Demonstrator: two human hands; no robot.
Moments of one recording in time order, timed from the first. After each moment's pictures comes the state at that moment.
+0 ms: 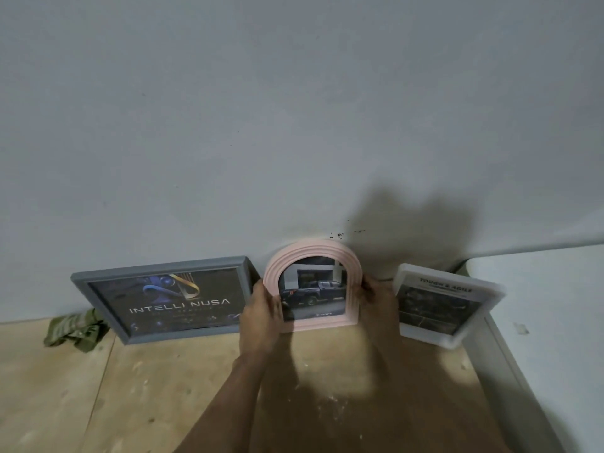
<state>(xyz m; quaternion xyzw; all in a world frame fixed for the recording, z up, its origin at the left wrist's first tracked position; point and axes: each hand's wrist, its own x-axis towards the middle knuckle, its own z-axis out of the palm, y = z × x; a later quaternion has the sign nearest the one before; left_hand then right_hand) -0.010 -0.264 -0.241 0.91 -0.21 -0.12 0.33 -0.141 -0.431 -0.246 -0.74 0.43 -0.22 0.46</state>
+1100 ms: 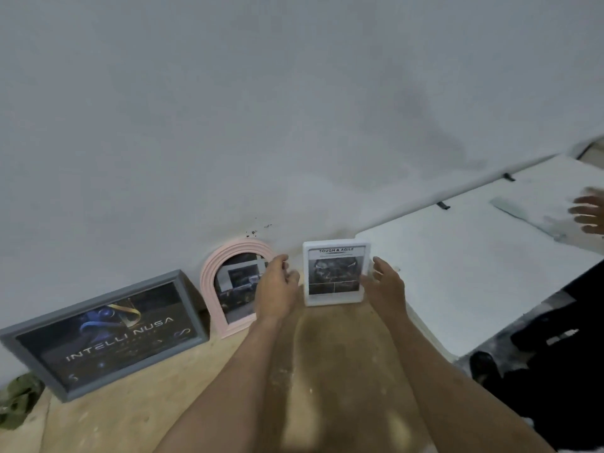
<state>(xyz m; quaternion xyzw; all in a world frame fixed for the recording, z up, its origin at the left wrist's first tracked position) -0.132 -0.319 -0.142 0.81 -0.37 -0.20 0.40 -0.311 -0.416 -0.152 -0.63 0.59 -0.32 0.40</state>
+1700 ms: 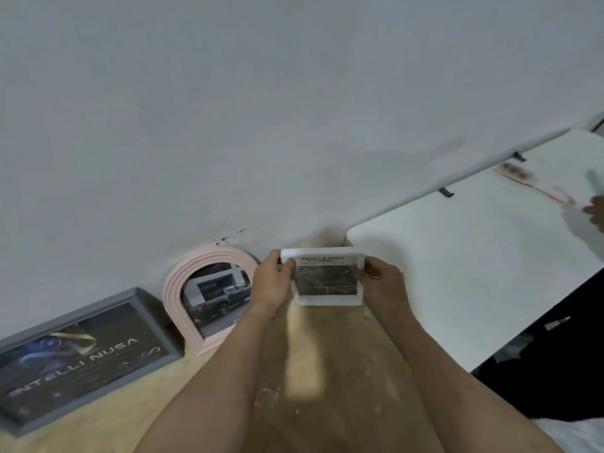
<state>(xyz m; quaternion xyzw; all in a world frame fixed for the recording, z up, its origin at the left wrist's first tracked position) -0.117 -0.409 -0.177 0.79 -0.35 -0.32 0.39 -0.319 -0.493 -0.196 -0.67 0.52 -0.31 0.43</state>
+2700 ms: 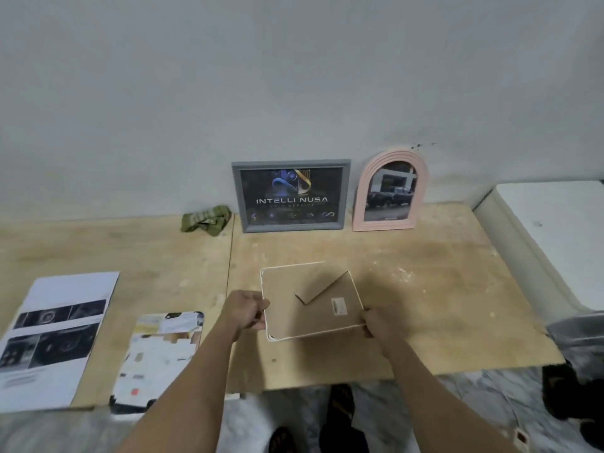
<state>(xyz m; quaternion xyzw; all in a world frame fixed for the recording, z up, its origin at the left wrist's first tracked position) -0.019 0.117 -0.223 0.78 0.01 -0.42 0.47 -0.220 -0.085 -0.273 -0.65 0.58 0.04 0.49</state>
